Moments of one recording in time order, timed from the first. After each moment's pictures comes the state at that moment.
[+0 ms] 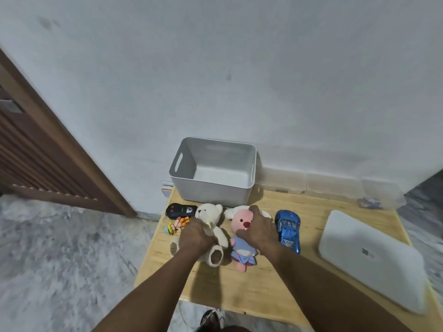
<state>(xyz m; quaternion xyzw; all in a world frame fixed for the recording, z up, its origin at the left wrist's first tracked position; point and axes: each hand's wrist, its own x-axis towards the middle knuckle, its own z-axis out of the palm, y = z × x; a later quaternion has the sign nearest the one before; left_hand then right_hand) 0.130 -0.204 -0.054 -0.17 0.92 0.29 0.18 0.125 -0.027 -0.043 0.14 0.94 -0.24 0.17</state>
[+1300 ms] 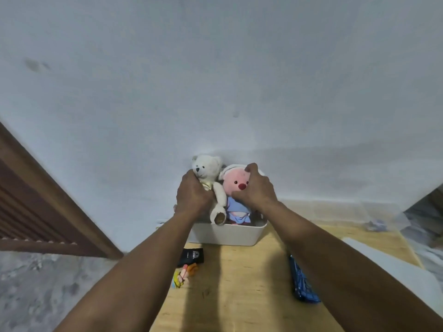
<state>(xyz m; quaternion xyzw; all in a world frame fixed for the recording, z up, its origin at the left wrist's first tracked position) -0.044 -0.229 0.038 -0.07 0.91 0.41 -0.05 -0.013 -0.070 0.077 0.13 0.95 -0.30 -0.01</state>
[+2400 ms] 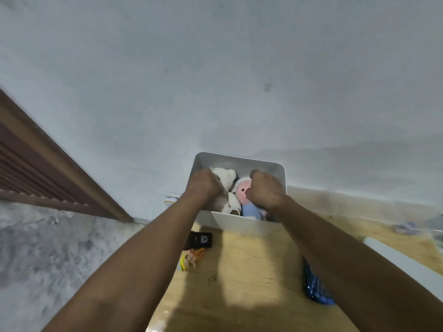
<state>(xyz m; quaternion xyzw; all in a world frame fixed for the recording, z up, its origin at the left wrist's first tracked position) -0.083 -0.238 0.002 -0.04 0.97 0.21 0.14 -0.054 -0.078 0.016 0.06 0.98 -0.13 0.11</state>
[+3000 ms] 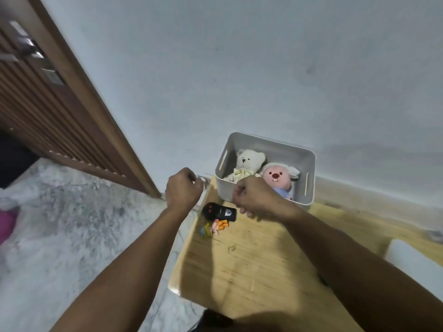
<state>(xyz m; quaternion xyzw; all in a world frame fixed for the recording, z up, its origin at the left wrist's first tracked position) 0.024 -0.340 -0.019 -0.22 0.91 0.34 -0.07 0.021 -0.146 0.033 -0.05 0.90 -0.33 0.28</state>
